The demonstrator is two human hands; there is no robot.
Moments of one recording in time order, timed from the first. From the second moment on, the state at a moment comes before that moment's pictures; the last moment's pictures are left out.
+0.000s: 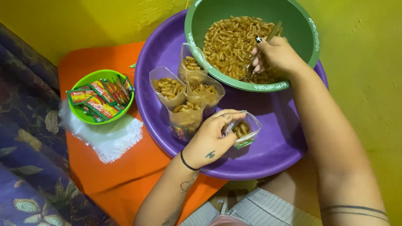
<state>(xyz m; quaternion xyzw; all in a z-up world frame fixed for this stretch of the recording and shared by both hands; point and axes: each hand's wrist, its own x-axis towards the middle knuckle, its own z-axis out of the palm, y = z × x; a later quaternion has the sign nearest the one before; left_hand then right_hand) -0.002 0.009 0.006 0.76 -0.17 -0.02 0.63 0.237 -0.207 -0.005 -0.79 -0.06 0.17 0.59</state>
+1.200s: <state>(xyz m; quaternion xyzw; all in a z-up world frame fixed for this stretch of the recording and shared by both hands) 0.000 0.007 -0.004 0.77 -0.17 0.03 0.61 0.045 -0.220 0.044 -0.86 -0.23 -0.19 0.41</state>
